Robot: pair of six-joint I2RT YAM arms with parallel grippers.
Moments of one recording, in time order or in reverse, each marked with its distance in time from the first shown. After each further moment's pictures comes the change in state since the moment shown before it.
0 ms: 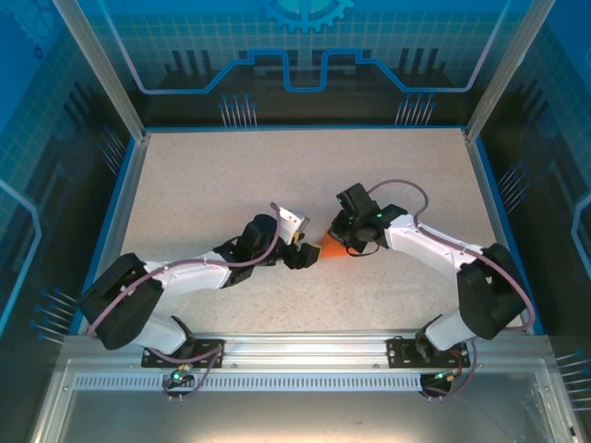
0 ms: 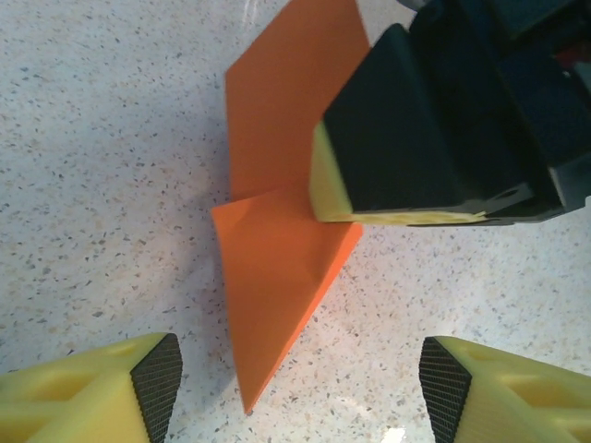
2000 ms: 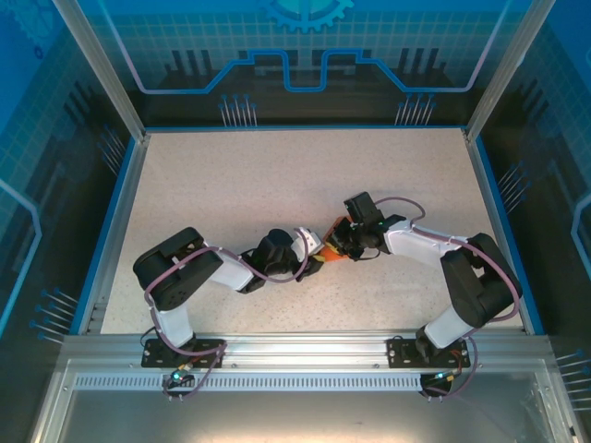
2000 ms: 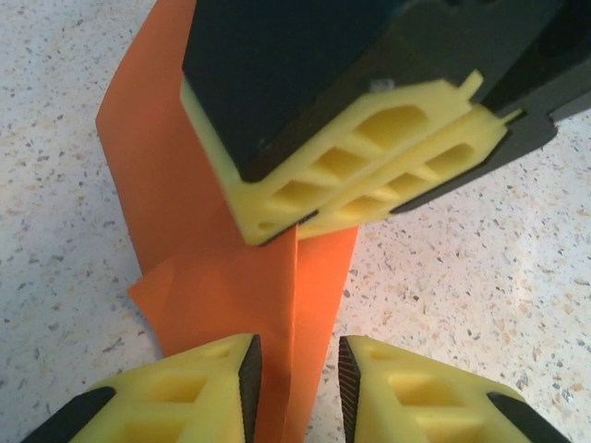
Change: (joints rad) left arm -0.036 0.343 -0.041 0.393 0.030 0.286; right arm -0.072 0.055 -0.149 0.240 -0.224 0.138
